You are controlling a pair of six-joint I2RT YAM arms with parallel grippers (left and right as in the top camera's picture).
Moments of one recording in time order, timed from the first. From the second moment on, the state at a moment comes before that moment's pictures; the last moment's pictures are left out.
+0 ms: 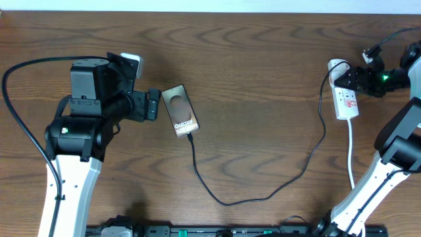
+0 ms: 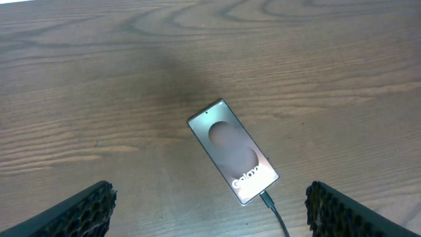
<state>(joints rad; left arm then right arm) -0.07 1.18 1.23 -0.85 0.19 0.09 -0.50 2.35 2.01 -1.26 -0.64 -0.48</state>
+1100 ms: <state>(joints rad) -0.07 1.18 1.23 -0.85 0.19 0.09 -0.46 2.35 1.97 -1.22 -0.62 -0.50</state>
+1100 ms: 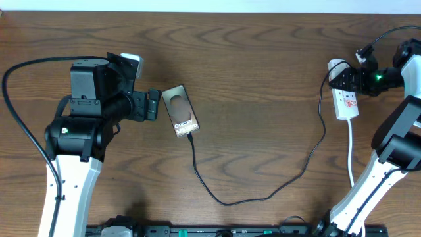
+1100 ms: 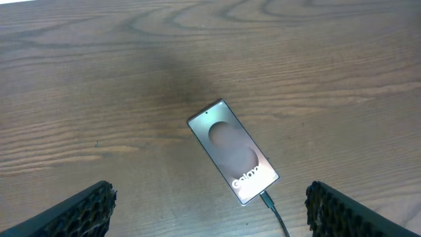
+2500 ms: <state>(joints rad) -0.07 1.18 1.23 -0.85 0.19 0.09 -0.48 2.35 1.99 -1.17 -0.62 -0.45</state>
